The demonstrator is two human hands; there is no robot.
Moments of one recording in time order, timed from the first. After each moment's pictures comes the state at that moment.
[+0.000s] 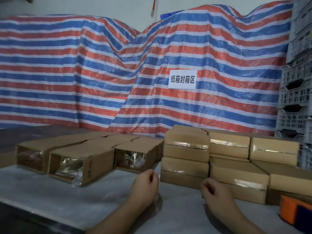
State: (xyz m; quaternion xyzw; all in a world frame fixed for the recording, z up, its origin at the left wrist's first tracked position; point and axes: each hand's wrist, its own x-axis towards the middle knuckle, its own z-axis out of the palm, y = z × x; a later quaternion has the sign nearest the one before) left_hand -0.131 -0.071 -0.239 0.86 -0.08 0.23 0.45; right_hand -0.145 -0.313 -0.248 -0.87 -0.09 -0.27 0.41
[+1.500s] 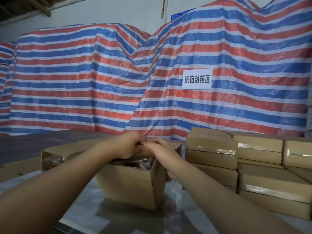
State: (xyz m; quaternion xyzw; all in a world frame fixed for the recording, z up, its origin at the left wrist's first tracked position) left_hand -0.129 0.067 -0.088 0.95 -0.23 0.22 0.07; right_hand -0.127 -0.097 -0.123 -0.79 -0.19 -0.03 0.58
